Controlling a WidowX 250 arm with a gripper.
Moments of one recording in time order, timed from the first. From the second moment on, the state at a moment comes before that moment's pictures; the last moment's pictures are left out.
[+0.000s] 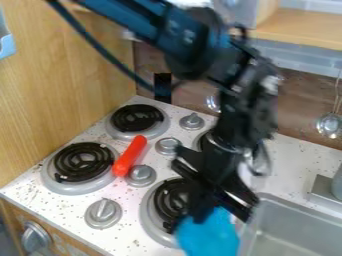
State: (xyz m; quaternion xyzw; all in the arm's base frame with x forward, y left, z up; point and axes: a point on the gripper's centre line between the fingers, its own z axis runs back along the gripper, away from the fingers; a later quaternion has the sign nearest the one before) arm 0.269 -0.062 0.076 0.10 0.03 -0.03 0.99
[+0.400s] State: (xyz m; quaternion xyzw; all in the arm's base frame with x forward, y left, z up) arm 0.270 -0.019 0.088 0.14 0.04 -0.02 0.99
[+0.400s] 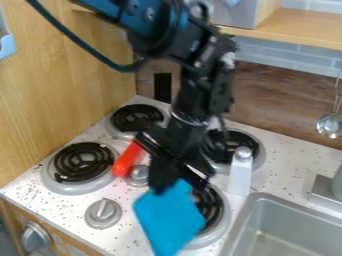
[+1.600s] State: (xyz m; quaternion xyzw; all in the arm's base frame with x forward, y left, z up) arm 0.262 0.133 0.138 0.22 0.04 0.05 0.97
